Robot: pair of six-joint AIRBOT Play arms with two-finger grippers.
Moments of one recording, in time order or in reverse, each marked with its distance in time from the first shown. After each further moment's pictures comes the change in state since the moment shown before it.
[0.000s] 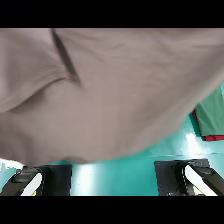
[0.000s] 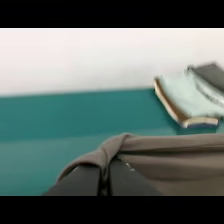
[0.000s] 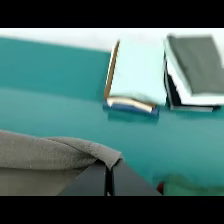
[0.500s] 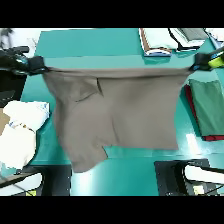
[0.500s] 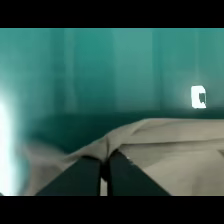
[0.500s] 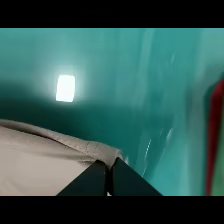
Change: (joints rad) left arm 0.001 -0.521 -0.420 -0.109 0.195 0.066; right arm 0.001 -0.468 -0.351 -0.010 -0.043 0.008
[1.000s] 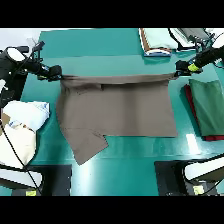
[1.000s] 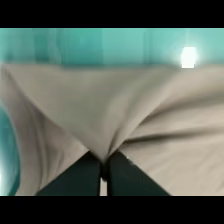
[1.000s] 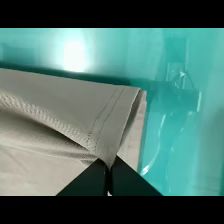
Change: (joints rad) left arm 0.001 -0.321 0.103 -0.049 -0.028 0.081; right arm 0.022 -0.283 0.123 0.015 -0.056 -0.019
